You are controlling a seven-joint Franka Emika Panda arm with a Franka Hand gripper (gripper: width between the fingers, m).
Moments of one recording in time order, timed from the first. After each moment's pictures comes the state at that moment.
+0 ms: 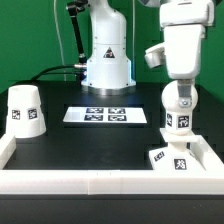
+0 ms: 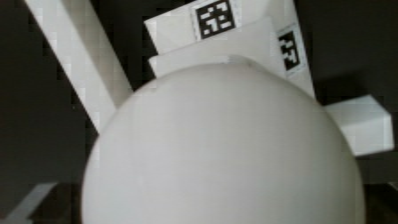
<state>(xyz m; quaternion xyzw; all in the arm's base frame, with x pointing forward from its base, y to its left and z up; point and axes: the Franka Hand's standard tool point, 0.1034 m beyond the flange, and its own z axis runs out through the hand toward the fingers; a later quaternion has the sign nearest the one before) 0.577 0.112 0.113 0.76 0.64 0.08 0.05</state>
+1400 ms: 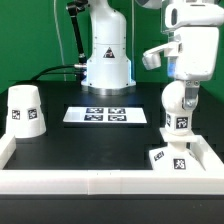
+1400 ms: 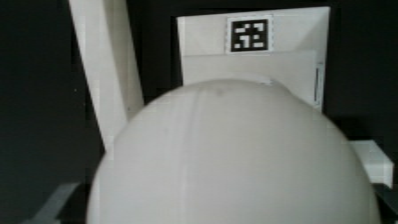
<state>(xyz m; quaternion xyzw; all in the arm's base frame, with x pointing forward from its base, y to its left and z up) 0.581 0.110 0.112 0.77 0.63 0.08 0.07</state>
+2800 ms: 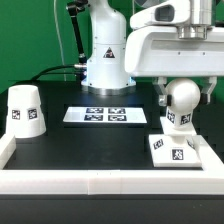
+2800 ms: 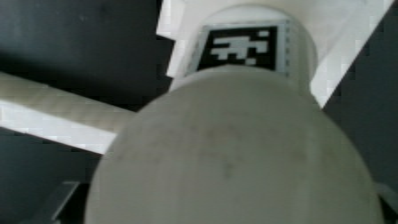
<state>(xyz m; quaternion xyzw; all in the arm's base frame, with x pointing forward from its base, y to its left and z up) 0.591 0.102 0.117 0.98 0.12 0.13 0.01</state>
